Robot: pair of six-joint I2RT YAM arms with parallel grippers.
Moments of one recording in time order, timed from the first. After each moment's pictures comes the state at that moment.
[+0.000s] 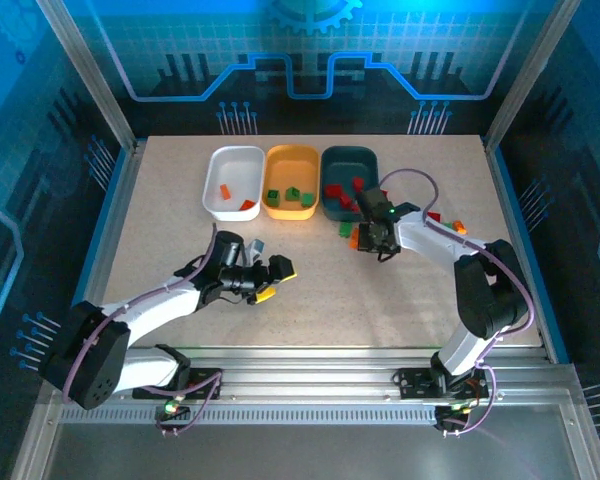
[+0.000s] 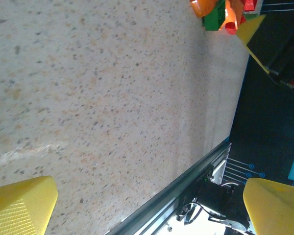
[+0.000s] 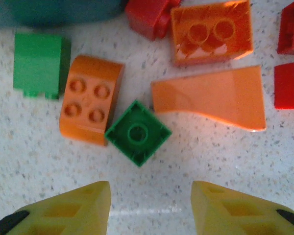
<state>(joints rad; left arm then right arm) -0.47 1.26 0.53 -0.03 0.60 -1.02 0.43 1.67 1.12 -0.67 0.20 0.56</state>
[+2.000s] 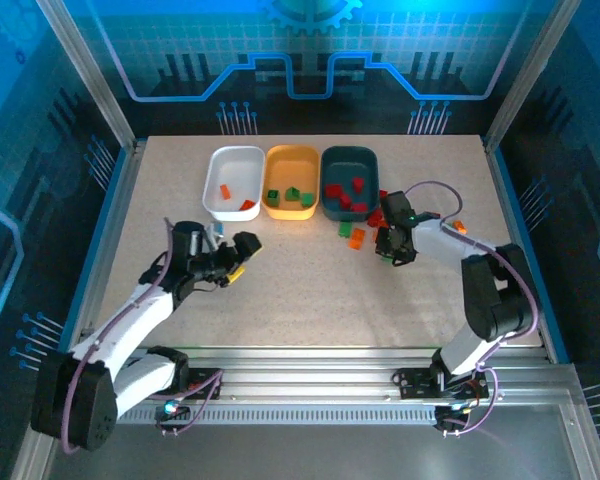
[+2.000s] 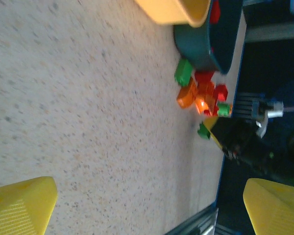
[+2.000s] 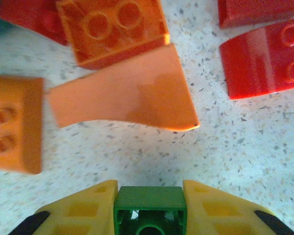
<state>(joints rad) -0.19 1.02 0.55 -0.21 0.52 -0.99 0.31 1.61 0.97 -0.56 0.13 0.60</state>
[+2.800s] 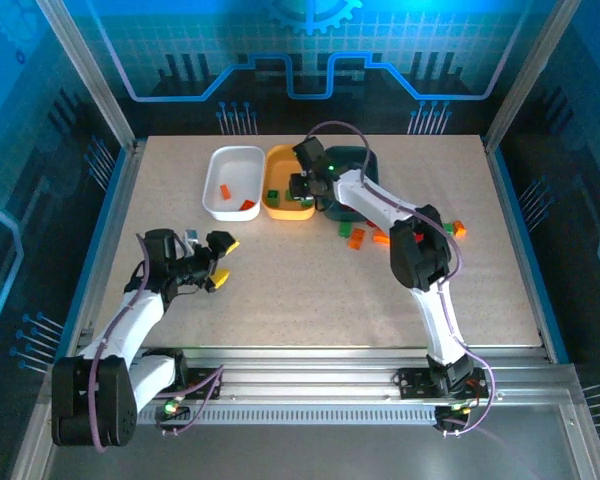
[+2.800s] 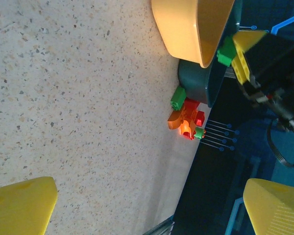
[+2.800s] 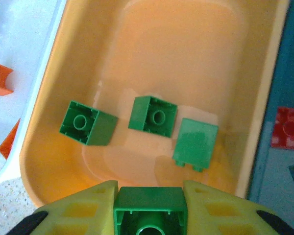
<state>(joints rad) 0.07 1.04 0.44 -0.13 0.74 -1.08 0.58 2.26 2.01 -0.67 0.06 0.42</state>
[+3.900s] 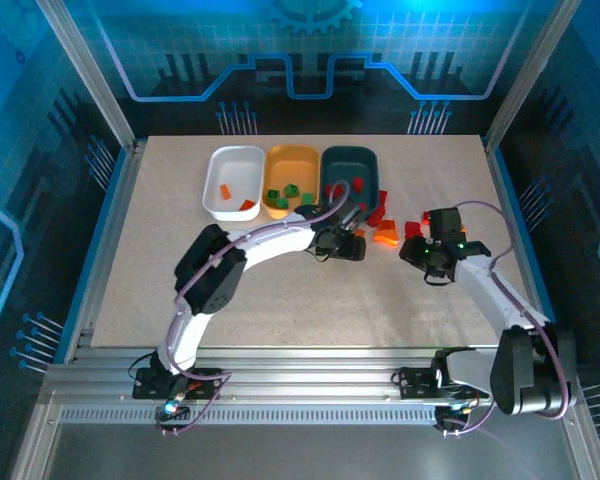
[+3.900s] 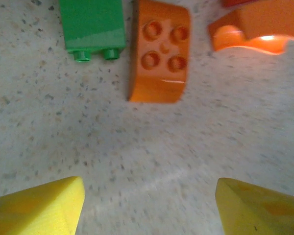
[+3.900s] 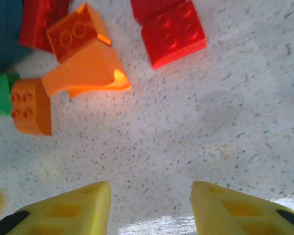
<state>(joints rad) -0.80 2.17 1.68 -0.63 0.05 -0.63 0.06 1.19 0.72 -0.56 -0.08 0.59</state>
